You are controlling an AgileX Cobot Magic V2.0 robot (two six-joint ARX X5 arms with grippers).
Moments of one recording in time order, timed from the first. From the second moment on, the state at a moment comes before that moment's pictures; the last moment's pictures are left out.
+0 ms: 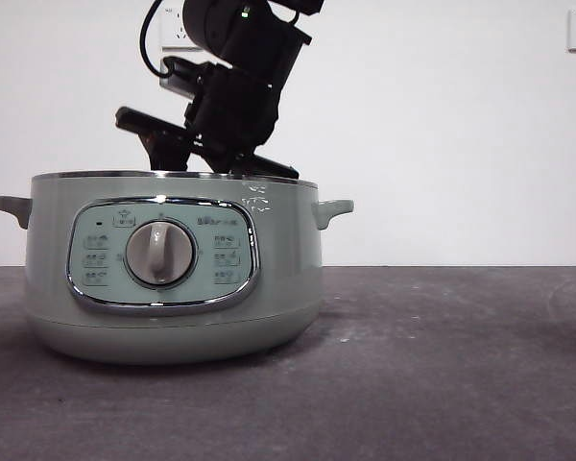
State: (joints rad) left arm -0.48 0.52 1.04 -0.76 -0.21 -0.01; right arm 0.78 2.13 1.85 -0.72 -0.10 0.16
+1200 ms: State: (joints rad) left arm -0.48 0.73 1.04 -0.65 -0.23 -0.01; right arm 0.76 1.73 1.86 -0.96 0.06 0.14
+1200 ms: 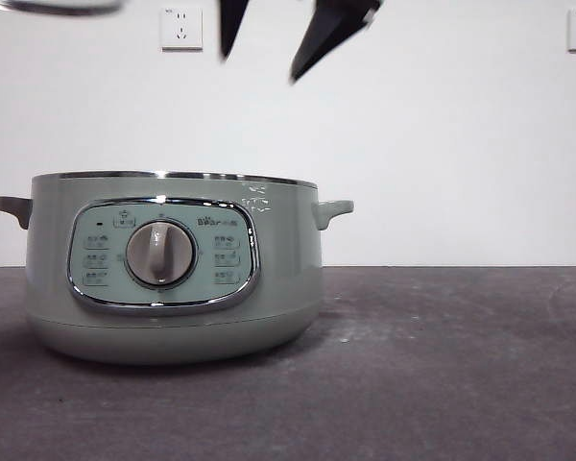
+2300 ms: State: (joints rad) left arm -0.53 1.36 1.04 -0.21 -0.02 -0.08; right arm 0.75 1.37 1.86 -1.25 0.21 0.13
